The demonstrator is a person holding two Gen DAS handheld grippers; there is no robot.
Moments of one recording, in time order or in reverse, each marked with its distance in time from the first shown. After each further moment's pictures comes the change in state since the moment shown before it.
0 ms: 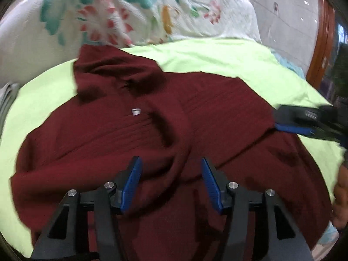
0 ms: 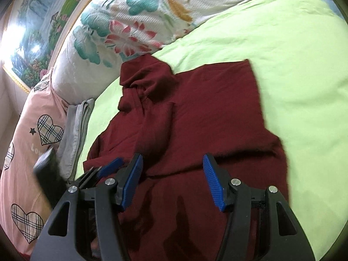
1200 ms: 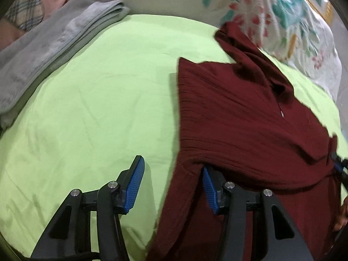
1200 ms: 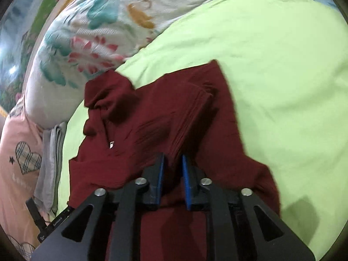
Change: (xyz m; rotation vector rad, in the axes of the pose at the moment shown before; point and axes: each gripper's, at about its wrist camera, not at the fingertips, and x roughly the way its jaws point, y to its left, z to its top) left arm -0.029 0.193 -0.067 -0.525 0.056 0.285; right arm 0.021 -0.047 0.018 0.145 -0.096 -0.152
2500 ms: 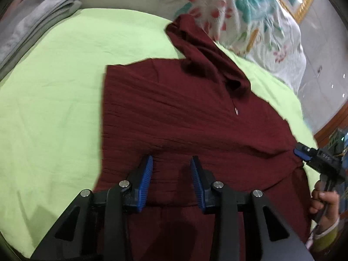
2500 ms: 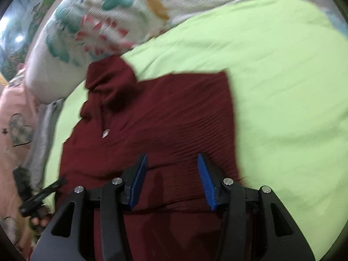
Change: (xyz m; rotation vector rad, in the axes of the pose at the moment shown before) left arm 0.014 -0.028 0.019 0.076 0.061 -0.314; right arm 0.002 0.008 0.025 -0.203 0.053 -0.062
